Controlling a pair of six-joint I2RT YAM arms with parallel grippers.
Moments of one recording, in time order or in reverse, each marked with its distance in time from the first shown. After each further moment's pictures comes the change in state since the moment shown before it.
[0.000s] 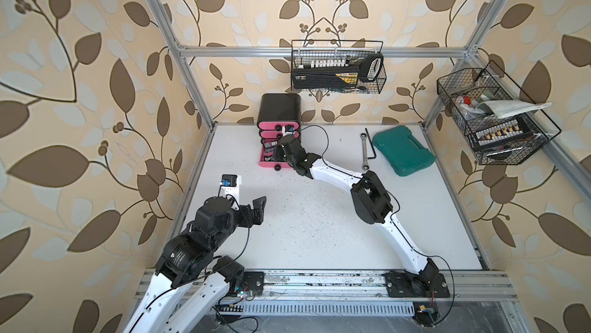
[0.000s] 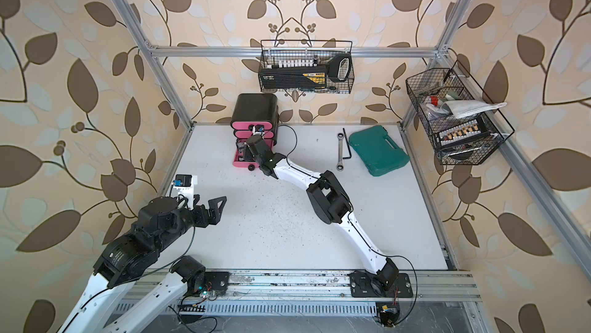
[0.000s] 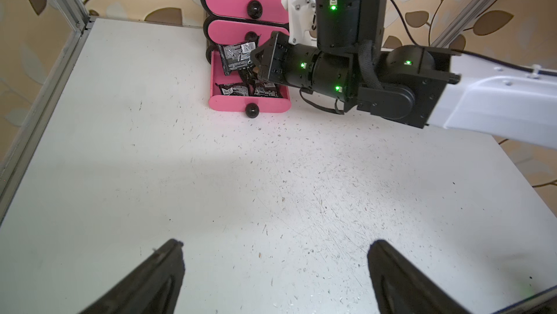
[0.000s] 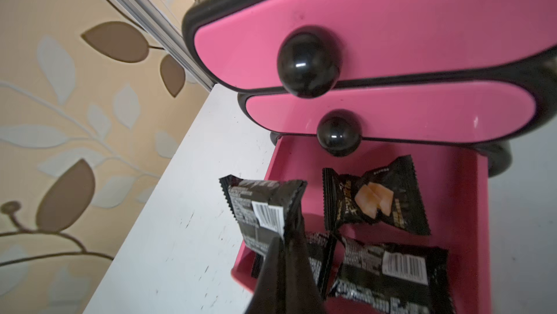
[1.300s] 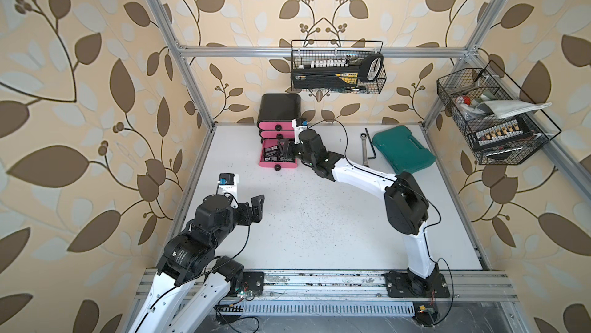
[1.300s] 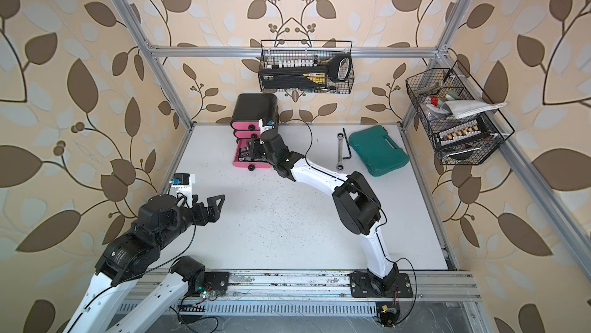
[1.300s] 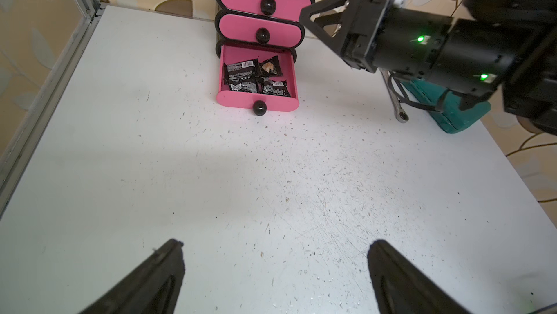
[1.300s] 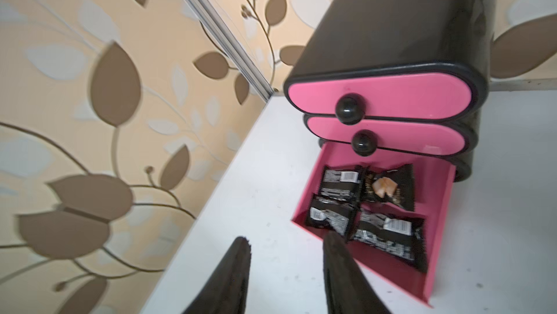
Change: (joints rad) left arm 0.065 0.018 0.000 0.001 0.039 -0.009; right arm -0.010 -0.508 -0.587 0.234 -0.182 0.032
